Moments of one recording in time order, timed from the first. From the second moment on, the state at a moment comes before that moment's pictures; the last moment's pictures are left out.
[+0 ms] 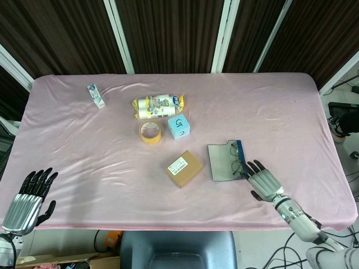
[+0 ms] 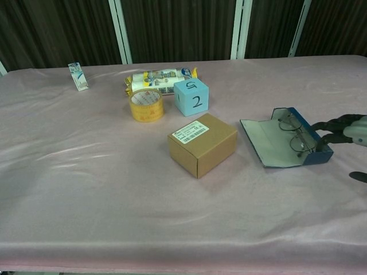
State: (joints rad) left arm -0.12 -1.15 0.03 -1.54 1.65 1.50 0.09; right arm 0.54 -1.27 -0.12 -1.48 -1.36 0.98 -0.33
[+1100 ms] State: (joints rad) left arm -0.13 -1.16 0.03 -1.55 1.63 1.47 0.12; right arm 0.50 -1.35 0.01 -1.08 -1.33 0.95 -0.10
